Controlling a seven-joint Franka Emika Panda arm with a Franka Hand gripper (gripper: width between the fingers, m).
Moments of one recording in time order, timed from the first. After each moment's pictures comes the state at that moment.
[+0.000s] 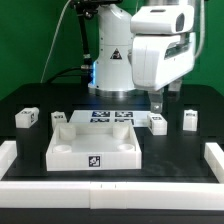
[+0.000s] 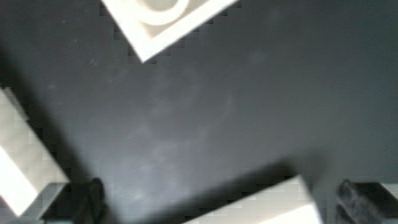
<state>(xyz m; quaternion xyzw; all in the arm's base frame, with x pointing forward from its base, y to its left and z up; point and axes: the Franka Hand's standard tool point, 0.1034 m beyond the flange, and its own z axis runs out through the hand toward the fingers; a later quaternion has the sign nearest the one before) 0.527 0.053 0.101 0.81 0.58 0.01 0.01</state>
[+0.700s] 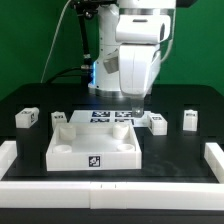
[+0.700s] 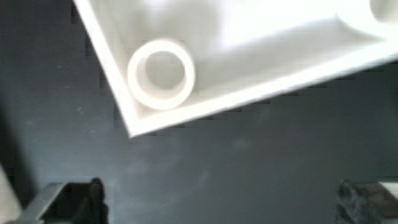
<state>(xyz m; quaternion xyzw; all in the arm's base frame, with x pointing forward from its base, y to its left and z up) 0.509 0.021 0.086 0.76 0.65 0.01 0.01</state>
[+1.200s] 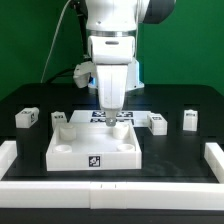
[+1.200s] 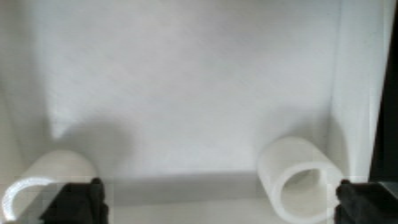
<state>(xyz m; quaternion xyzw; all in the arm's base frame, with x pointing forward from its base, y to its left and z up) 0.467 -0.024 0.060 0.70 0.72 -0.01 0.00</state>
